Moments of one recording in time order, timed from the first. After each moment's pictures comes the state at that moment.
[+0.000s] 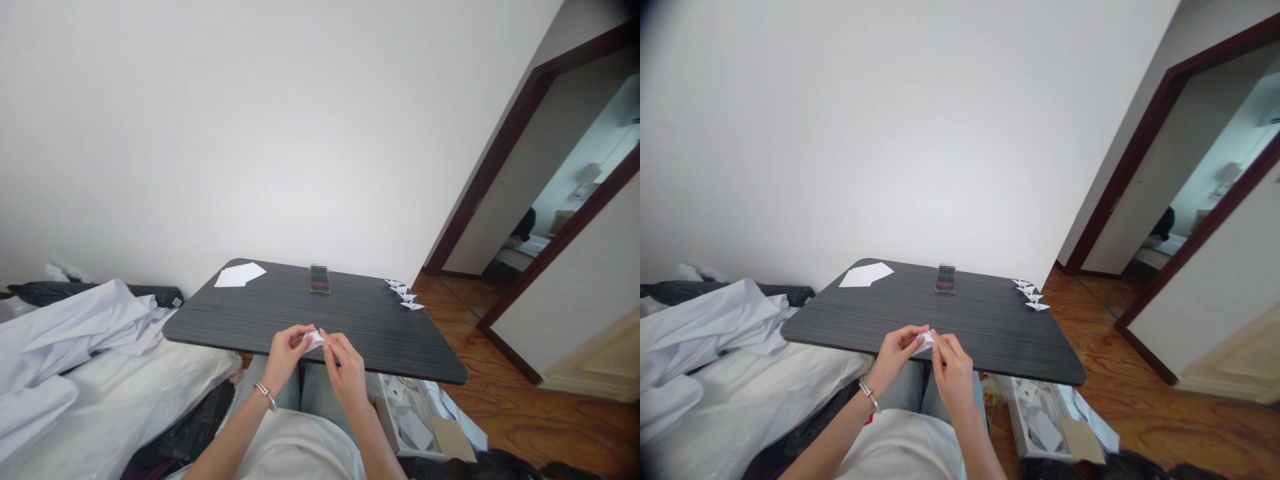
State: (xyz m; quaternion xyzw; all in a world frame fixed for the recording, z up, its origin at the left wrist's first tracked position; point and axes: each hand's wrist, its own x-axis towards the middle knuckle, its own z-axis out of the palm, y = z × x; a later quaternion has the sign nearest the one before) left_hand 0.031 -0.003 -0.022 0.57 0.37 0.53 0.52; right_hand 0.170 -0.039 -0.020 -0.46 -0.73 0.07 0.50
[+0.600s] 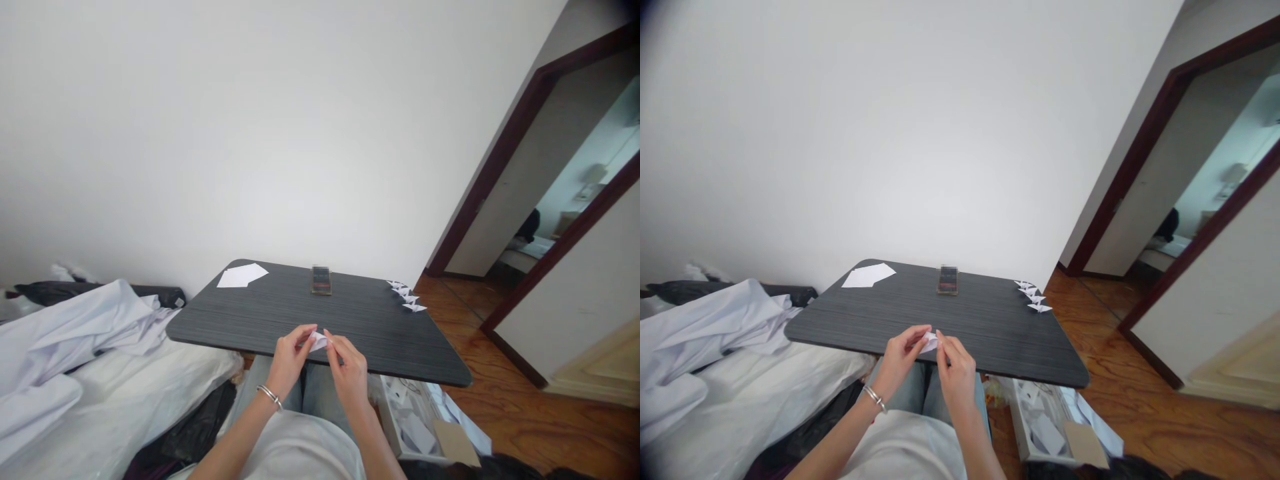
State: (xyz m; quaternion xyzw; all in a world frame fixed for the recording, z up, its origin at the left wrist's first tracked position) left_hand 0.035 -0.008 -0.023 0.64 0.42 0.52 0.38; right_hand 0.170 -0.034 -0.026 -0.46 -0.70 0.08 0.54
